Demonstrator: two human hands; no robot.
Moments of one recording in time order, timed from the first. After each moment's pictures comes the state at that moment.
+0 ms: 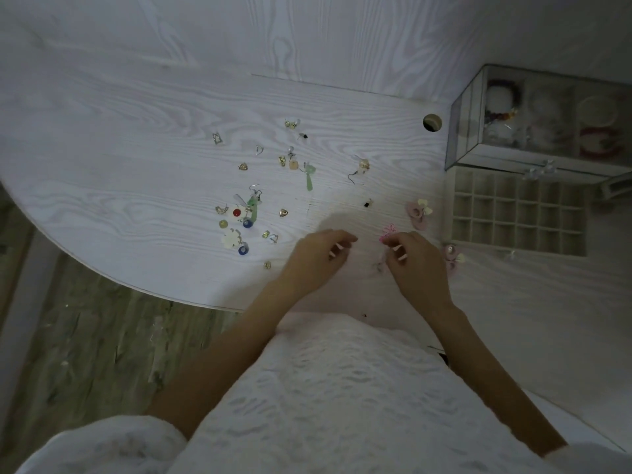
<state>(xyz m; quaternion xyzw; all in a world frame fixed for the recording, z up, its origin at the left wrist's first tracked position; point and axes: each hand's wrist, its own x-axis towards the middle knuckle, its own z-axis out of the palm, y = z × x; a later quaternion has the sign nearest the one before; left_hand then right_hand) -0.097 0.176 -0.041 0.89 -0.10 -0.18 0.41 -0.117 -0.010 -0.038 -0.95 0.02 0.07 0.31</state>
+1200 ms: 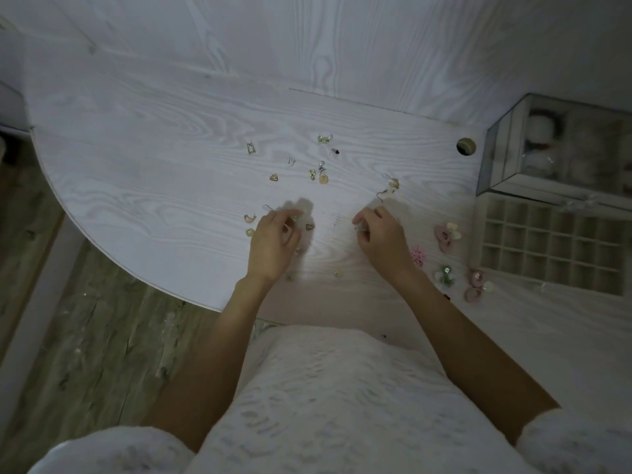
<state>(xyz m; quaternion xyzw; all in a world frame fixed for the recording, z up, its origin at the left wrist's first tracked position) -0.072 0.263 -0.069 0.92 0.09 -0.05 0.38 -0.042 0.064 -0.070 -0.94 -0.09 0.06 0.32</state>
